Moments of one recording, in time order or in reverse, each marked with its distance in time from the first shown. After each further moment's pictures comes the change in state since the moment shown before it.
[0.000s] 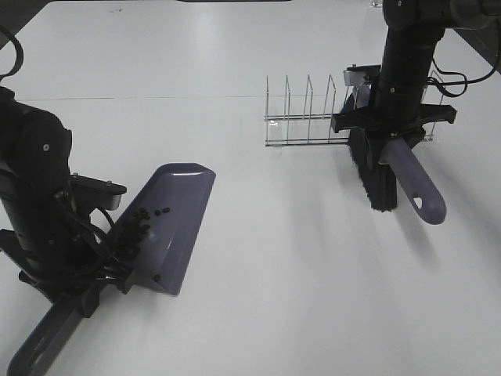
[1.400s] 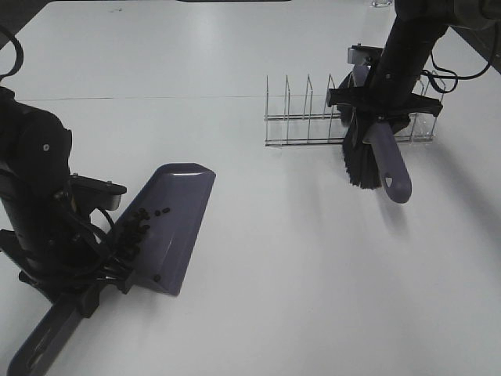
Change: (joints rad) left arm 0.000 0.000 0.000 -0.001 0.002 0.000; right arm -0.060 0.090 -0.165 0.135 -0.066 -0.008
